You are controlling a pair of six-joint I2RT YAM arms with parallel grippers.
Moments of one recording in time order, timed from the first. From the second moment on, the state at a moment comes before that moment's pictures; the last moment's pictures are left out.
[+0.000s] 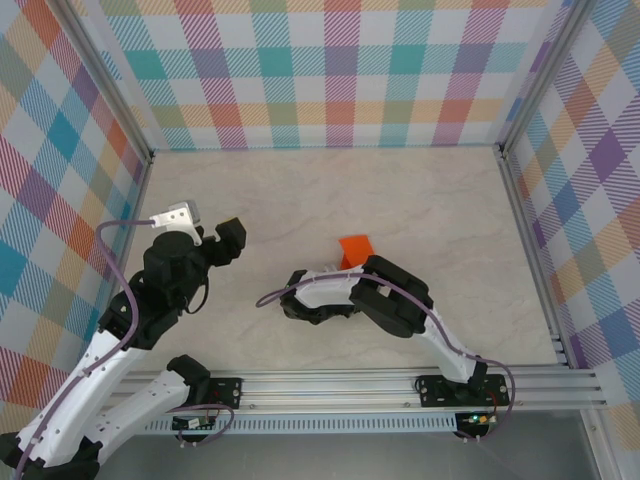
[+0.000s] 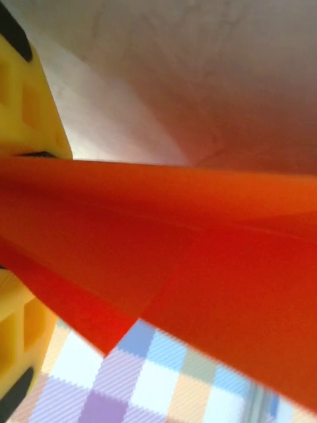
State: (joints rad) left arm -0.57 0.71 0.94 -0.58 -0.39 -0.55; right arm 1.14 2.25 1.48 -1.45 0.89 0.58
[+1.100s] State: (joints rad) left arm -0.60 1.71 0.90 0.05 0.37 -0.86; right arm 0.25 1.15 0.65 -0.50 -0.49 0.47
